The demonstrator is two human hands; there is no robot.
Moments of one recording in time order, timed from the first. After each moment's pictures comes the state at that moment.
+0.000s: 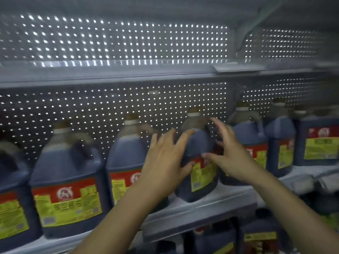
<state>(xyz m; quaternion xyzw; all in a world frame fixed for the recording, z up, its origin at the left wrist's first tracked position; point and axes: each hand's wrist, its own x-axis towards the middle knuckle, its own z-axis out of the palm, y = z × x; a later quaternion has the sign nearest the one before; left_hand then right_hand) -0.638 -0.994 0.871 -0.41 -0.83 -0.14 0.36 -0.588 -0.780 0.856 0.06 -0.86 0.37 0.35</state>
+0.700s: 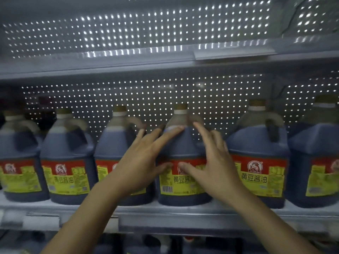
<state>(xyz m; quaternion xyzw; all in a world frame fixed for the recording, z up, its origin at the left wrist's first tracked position) -0.632 -0.985 0.872 -0.34 -0.88 -0.12 0.30 -0.608 -0.768 0.833 0.15 -0.86 0.32 0.36</state>
